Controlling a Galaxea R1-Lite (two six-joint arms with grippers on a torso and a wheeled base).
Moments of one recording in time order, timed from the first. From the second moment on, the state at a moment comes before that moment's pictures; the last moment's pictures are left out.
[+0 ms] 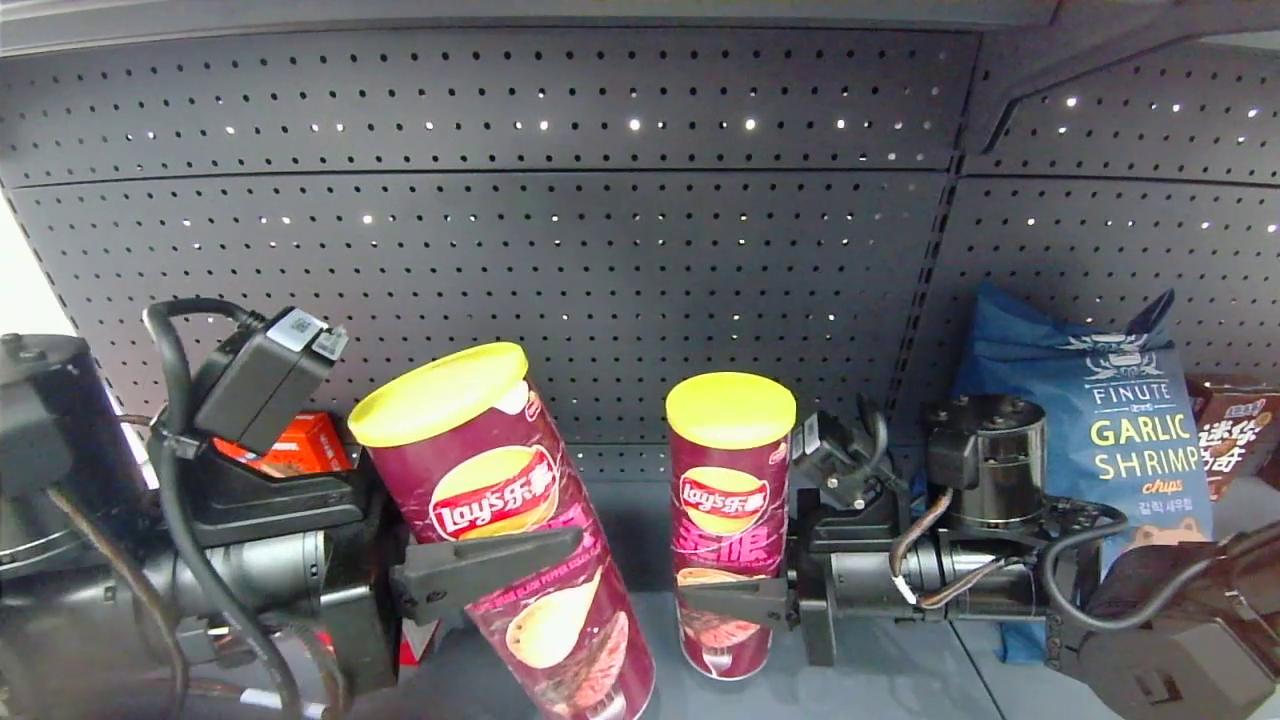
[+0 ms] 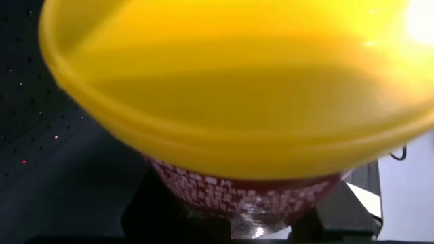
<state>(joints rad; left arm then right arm) -0.46 1.37 -0.53 -0.72 -0.70 -0.09 0.66 1.81 -0.70 -0.82 0.66 -0.12</state>
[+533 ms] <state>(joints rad) -0.38 1.47 -0.62 -0.72 -0.70 -0.09 0.67 1.94 -0.64 -1.07 0.67 -0.08</state>
